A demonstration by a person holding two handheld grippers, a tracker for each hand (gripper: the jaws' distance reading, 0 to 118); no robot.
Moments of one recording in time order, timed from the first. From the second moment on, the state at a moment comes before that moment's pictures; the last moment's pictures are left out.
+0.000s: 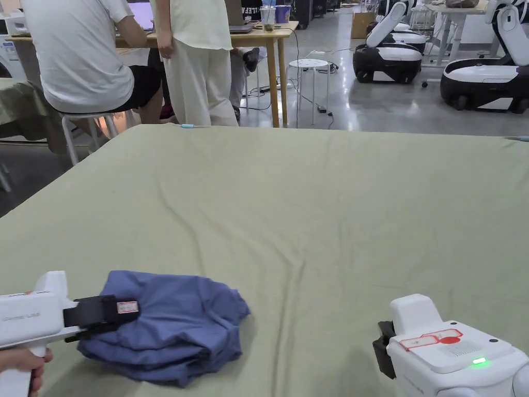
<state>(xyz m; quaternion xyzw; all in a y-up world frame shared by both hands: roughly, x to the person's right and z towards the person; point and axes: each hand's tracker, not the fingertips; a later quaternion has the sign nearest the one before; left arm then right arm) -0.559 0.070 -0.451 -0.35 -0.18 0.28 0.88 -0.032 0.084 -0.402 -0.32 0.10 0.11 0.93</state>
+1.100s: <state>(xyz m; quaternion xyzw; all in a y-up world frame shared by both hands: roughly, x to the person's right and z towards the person) -0.224 0.202 -0.399 -0.18 -0.18 0.08 0.96 0.062 0.176 -0.398 -0.26 0.06 0.06 0.96</state>
